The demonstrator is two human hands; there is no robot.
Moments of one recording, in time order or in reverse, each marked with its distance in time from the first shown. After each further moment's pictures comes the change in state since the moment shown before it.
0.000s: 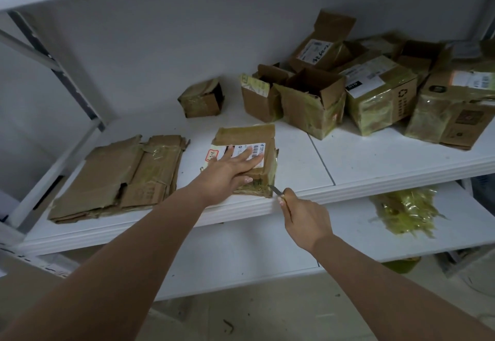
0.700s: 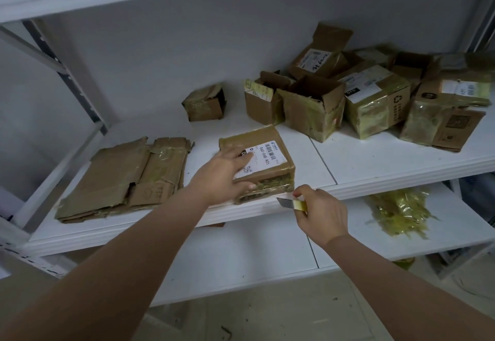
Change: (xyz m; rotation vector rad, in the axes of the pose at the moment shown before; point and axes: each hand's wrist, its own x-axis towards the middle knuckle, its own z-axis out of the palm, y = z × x) left_hand -0.020 -0.005 -0.013 0.124 0.119 -0.039; right_hand -0.017 -0.005 -0.019 -0.012 0.335 0.017
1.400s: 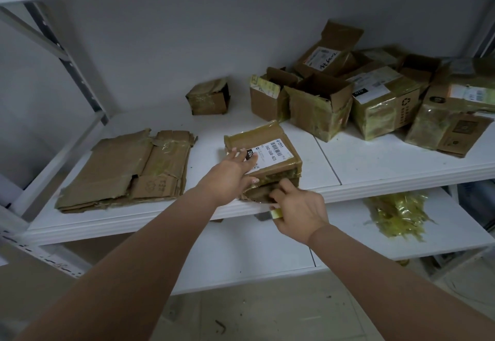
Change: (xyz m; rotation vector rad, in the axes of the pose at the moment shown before) left_hand 0.001 0.002 0.012 -0.028 -0.095 -0.063; right_hand 0.014 -0.032 0.020 -0.199 -0.082 -0.324
